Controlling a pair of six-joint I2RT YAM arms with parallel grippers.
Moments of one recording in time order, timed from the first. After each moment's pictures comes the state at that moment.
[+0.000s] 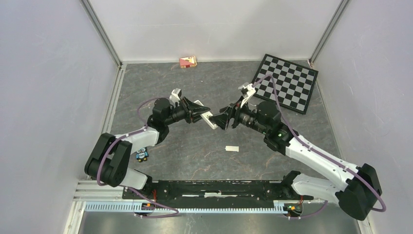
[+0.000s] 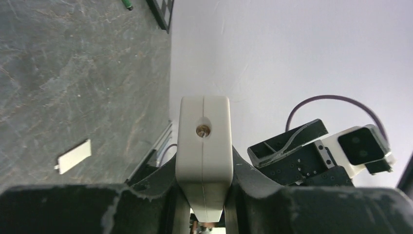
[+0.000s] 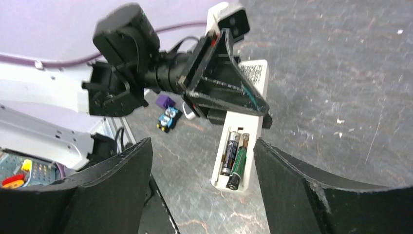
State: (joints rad) left arm -0.40 1.45 0.59 0.71 0.66 -1.46; right arm 0.74 1.09 0.76 0.21 -0.26 0.48
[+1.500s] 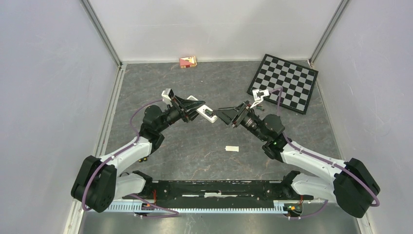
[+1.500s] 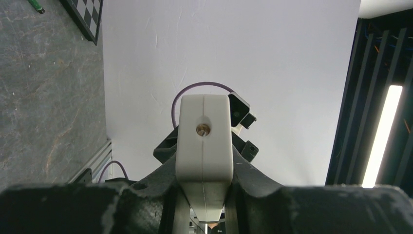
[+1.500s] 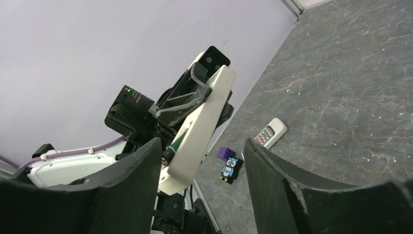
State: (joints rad) left arm -0.44 1.18 0.50 0.78 0.49 -1.73; right arm 0.74 1.10 0.50 0.81 -0.13 0.92
